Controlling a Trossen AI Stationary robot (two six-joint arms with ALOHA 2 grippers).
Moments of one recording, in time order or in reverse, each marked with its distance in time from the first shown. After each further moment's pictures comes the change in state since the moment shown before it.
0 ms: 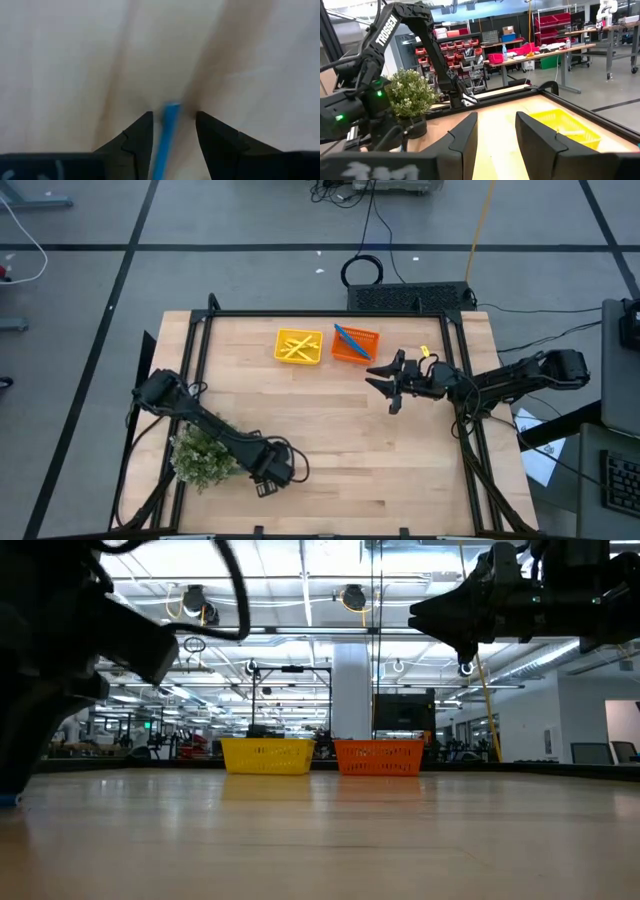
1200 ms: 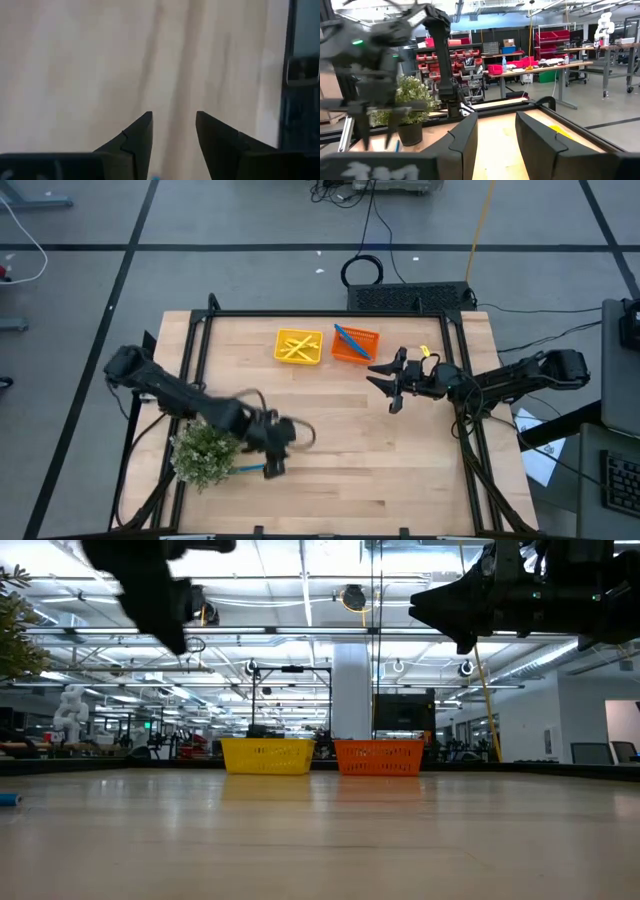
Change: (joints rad) left arm 0.137 -0.358 -0.103 0.312 -0.130 0.265; right arm 0.000 -0.001 0.000 0.059 0.000 -0.077
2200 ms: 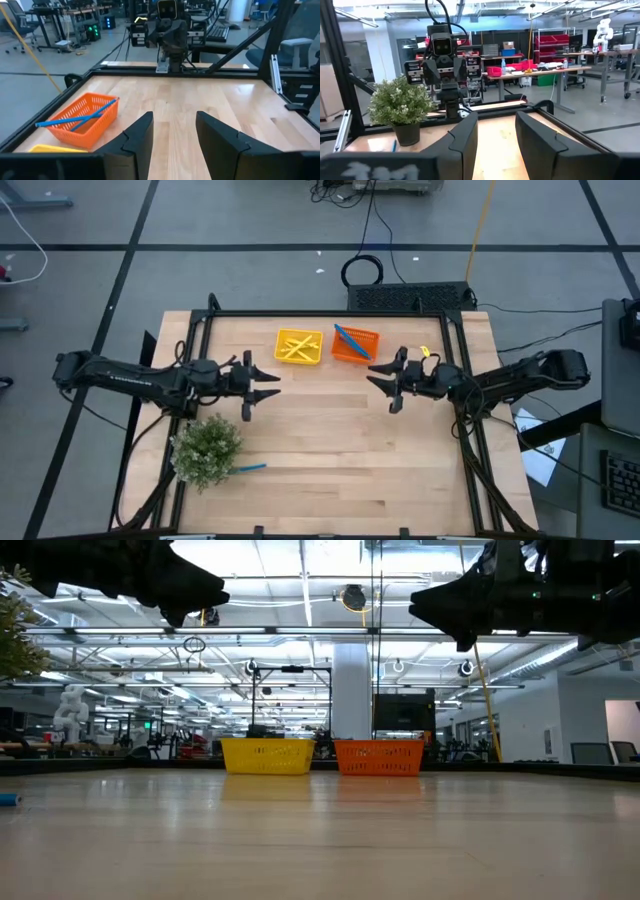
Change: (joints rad) left arm 0.366 -0.705 -0.698 0.890 -0.036 0.620; right arm 0.001 0.000 0.000 0.011 0.000 -0.031
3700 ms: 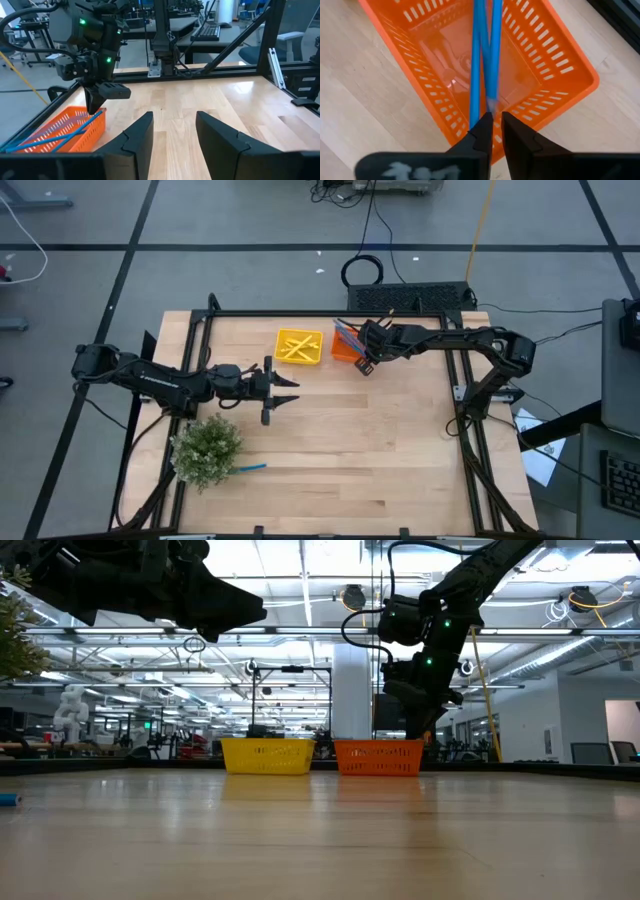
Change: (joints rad) left arm 0.017 0.355 0.000 0.389 0.071 0.078; right arm -0.381 0.488 0.793 -1.609 0.074 0.229
